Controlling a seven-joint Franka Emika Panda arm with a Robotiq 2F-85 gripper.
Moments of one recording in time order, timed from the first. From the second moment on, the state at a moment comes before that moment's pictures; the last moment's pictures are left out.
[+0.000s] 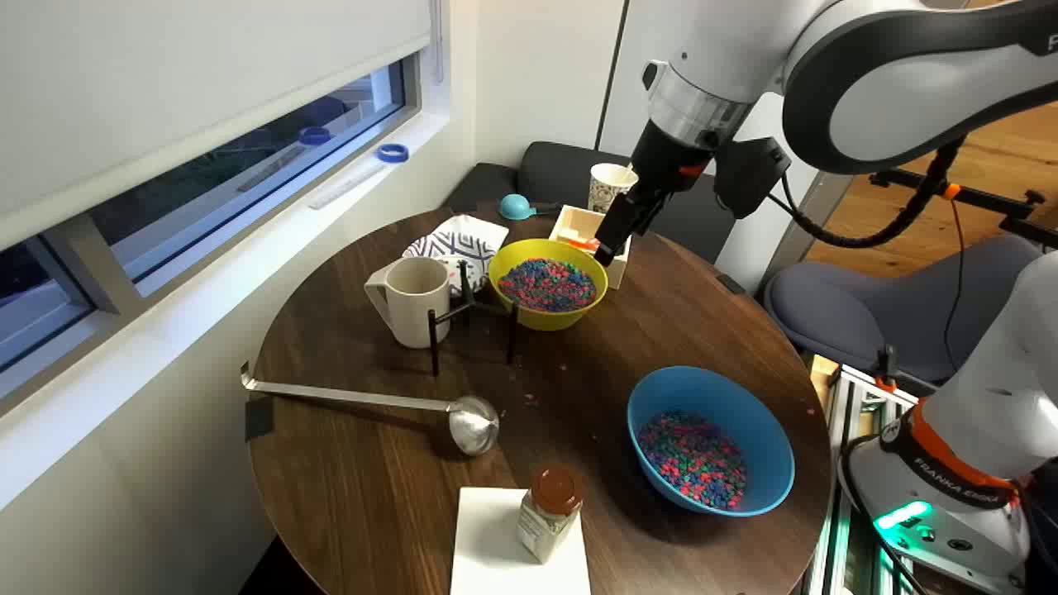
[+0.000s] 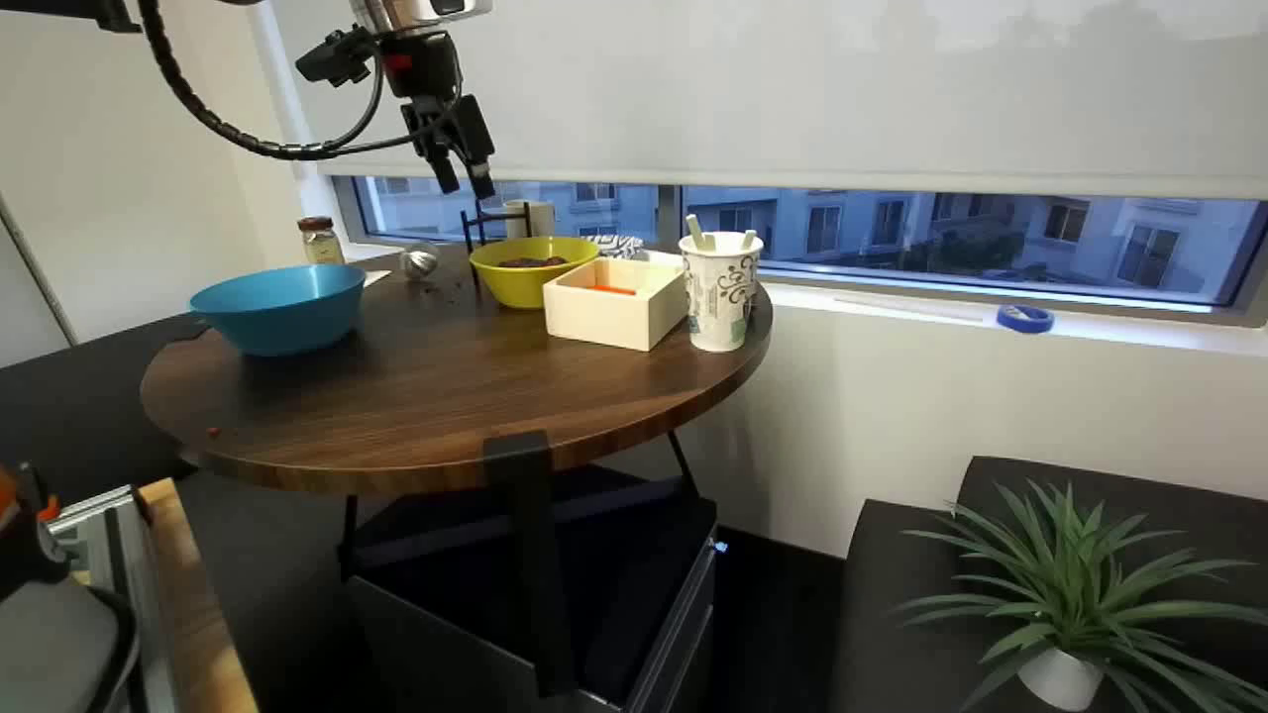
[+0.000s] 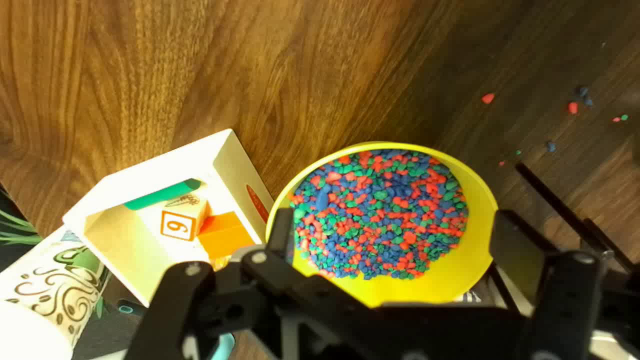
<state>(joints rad) 0.04 -0.37 0.24 -2.48 -0.03 2.33 0.32</state>
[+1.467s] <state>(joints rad) 0.11 -0.24 0.32 -2.48 -0.03 2.32 0.66</state>
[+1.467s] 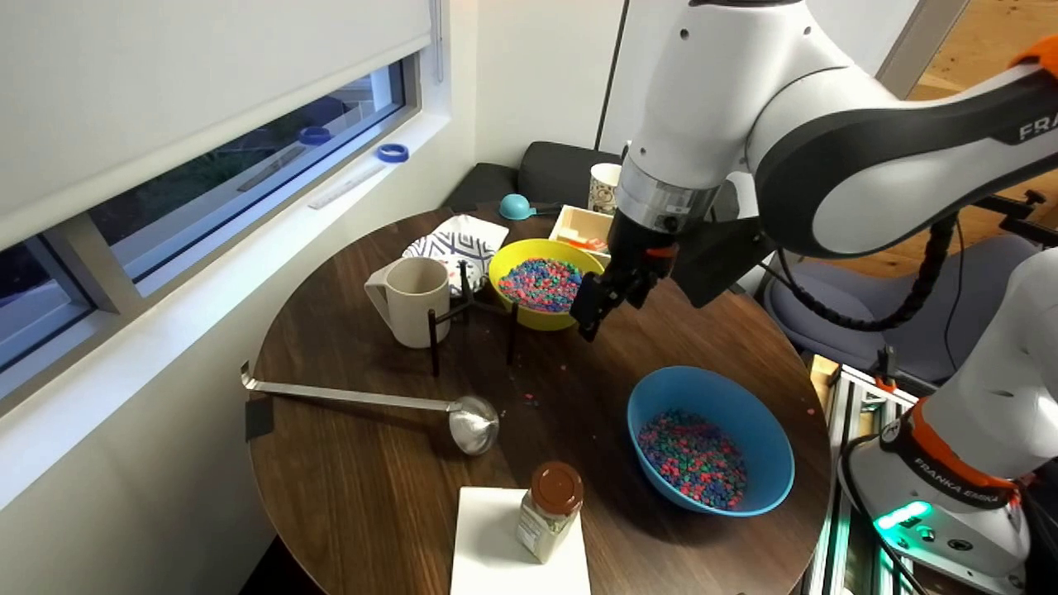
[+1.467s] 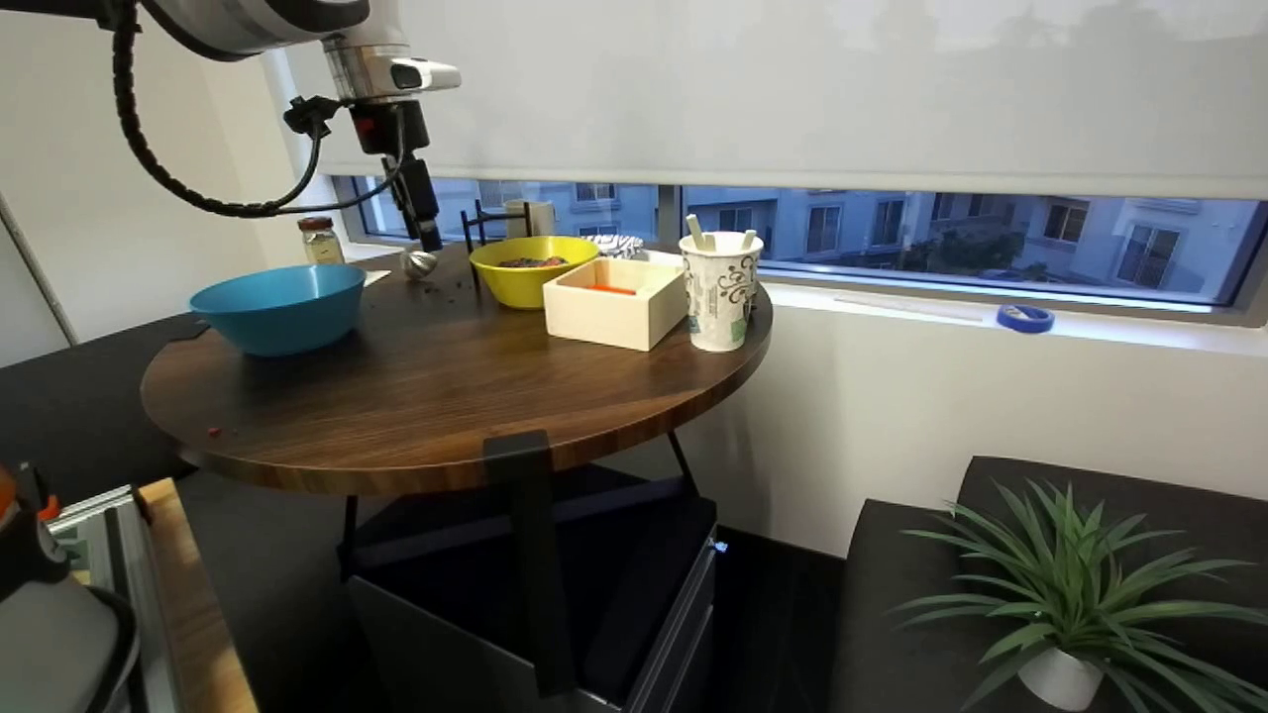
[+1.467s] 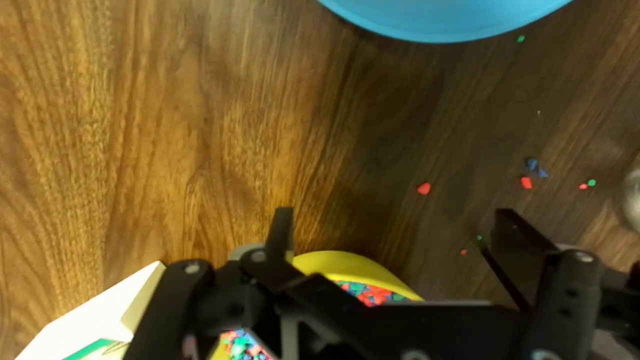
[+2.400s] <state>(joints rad) 0.14 -0.02 0.30 -2.44 -0.03 2.51 0.73</state>
